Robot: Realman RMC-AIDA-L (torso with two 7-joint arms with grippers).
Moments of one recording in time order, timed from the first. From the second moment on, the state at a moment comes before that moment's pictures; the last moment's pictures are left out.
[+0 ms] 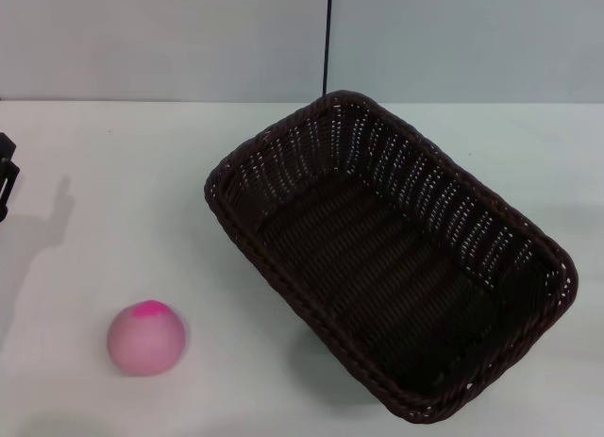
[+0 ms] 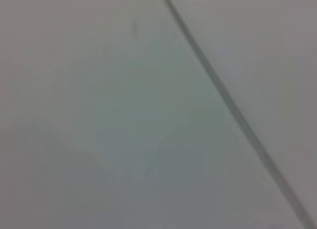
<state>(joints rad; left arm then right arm) -0.24 -2.07 -1.98 -0.03 0.40 -1.43 2.67 0.23 2.07 -0.25 -0.33 -1.30 -1.55 1.05</state>
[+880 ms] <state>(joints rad) -0.24 -2.07 -1.98 -0.02 0.40 -1.40 2.67 0.73 1.93 -0.63 -1.17 -2.47 -1.81 2.42</state>
